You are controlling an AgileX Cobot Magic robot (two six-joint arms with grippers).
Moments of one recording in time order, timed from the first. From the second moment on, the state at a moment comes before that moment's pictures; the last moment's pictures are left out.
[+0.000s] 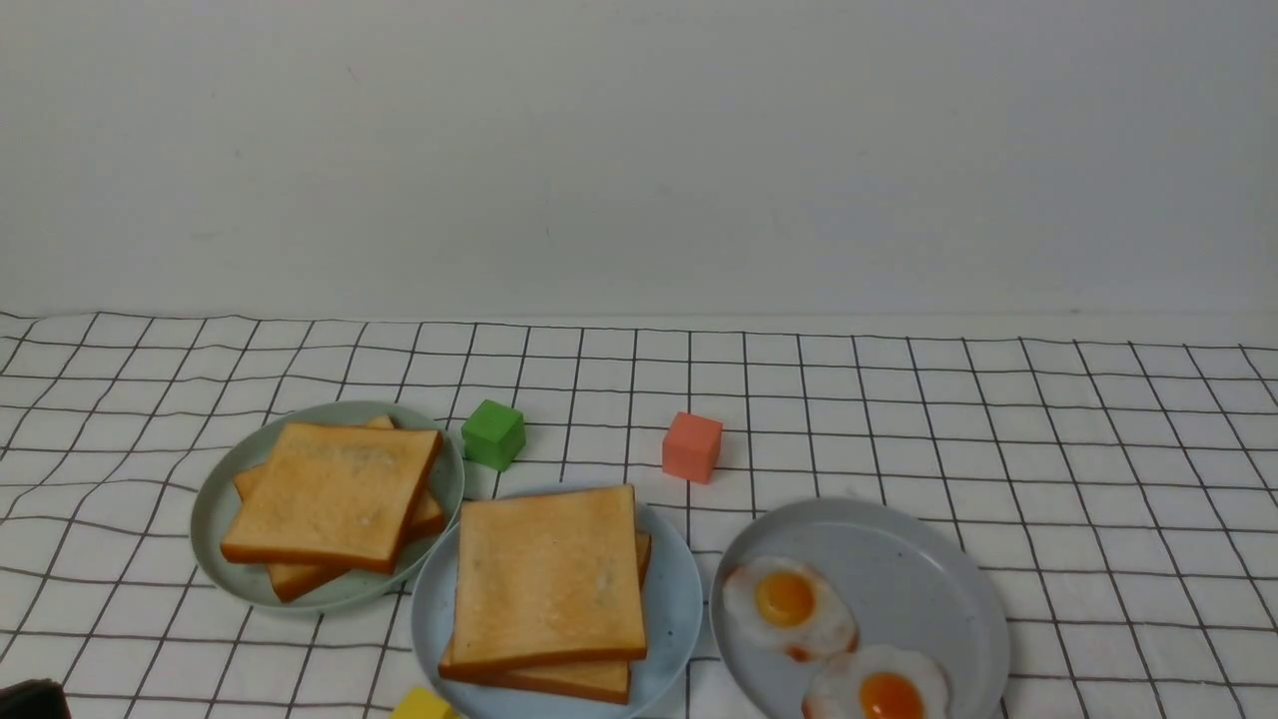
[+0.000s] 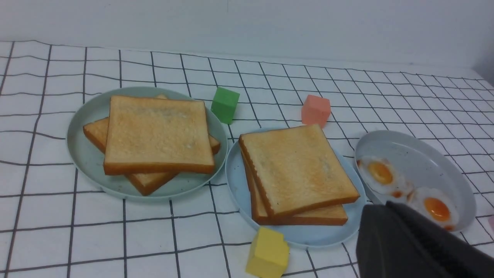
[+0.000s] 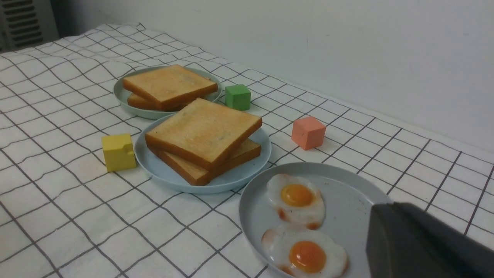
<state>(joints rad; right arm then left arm) 0.52 -0.01 -0.20 0.23 0.47 -0.32 -0.06 0.16 -0.43 -0.47 0.70 0.18</state>
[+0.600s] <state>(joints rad) 0.52 -0.01 -0.20 0.22 0.48 -0.32 -0.16 -0.01 -0.06 0.01 0.21 -0.22</state>
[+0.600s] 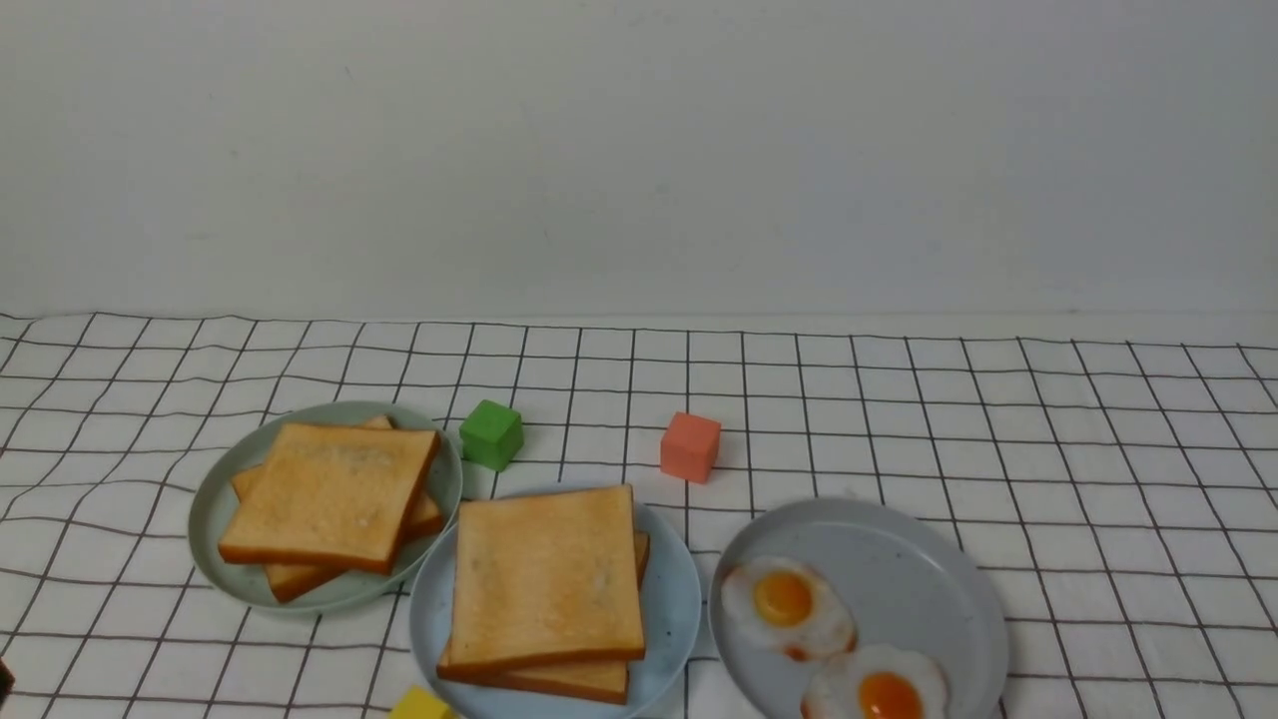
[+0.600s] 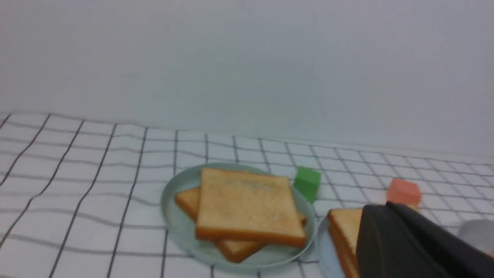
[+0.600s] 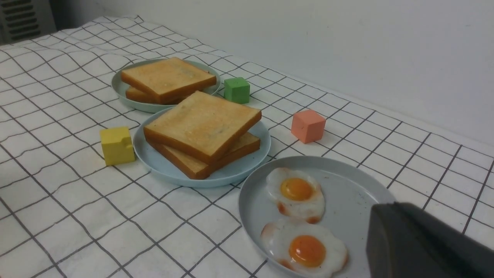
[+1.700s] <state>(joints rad) 0.52 -0.01 -0.20 0.22 0.48 -0.32 -0.14 -0.01 0.03 0.02 0.38 -0.07</state>
